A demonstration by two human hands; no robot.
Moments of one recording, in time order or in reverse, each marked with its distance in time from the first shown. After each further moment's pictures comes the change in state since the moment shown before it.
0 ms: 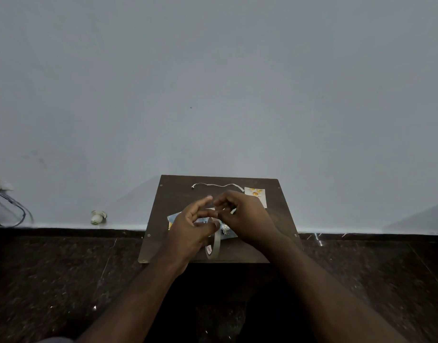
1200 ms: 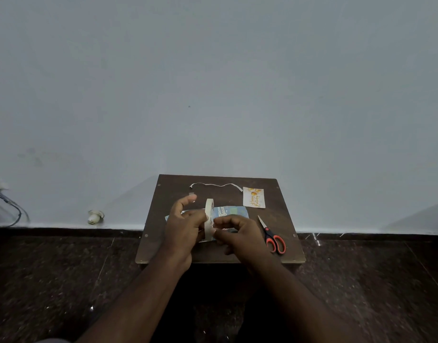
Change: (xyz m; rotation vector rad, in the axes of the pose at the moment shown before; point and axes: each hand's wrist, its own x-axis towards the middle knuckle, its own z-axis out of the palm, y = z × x) left_hand 0.006 0.006 0.011 -0.217 0.247 -0.131; right_hand -0.035 0.009 0.030 0.544 -0.007 0.462
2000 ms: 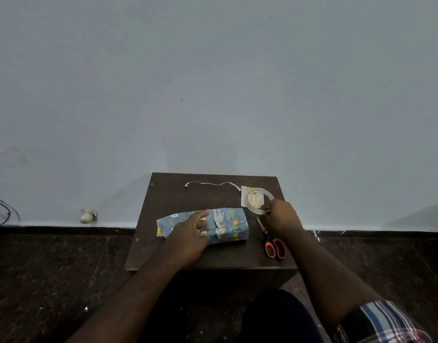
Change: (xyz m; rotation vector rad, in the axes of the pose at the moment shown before) left_hand 0.043 -0.028 -0.009 0.910 -0.354 0.151; right_hand 0.109 0.055 -0.110 -0.971 0.163 0.050
